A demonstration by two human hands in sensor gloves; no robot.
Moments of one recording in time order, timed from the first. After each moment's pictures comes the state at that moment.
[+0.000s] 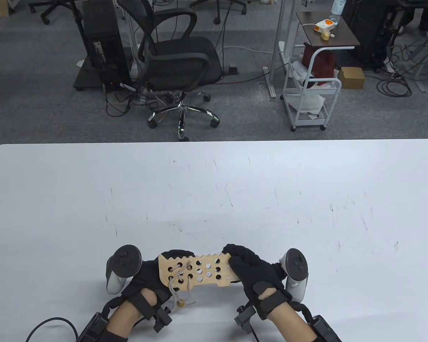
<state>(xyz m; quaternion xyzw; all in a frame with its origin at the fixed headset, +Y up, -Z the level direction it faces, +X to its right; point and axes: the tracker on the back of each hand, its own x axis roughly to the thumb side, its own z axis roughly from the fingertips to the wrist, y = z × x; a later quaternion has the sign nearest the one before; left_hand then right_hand) -0.210 -0.740 -0.304 -0.10 -0.25 0.52 0.81 0.092 -0.737 -0.285 0.13 0.07 0.65 0.75</state>
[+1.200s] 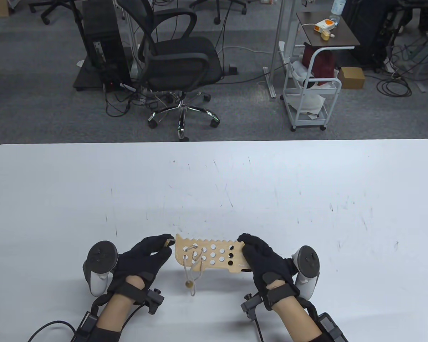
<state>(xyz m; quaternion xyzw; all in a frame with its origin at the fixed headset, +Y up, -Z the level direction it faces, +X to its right) -0.264 -0.738 -0.318 -0.01 -0.09 0.57 0.82 0.121 -0.742 -0.299 0.07 0.01 0.65 0.75</state>
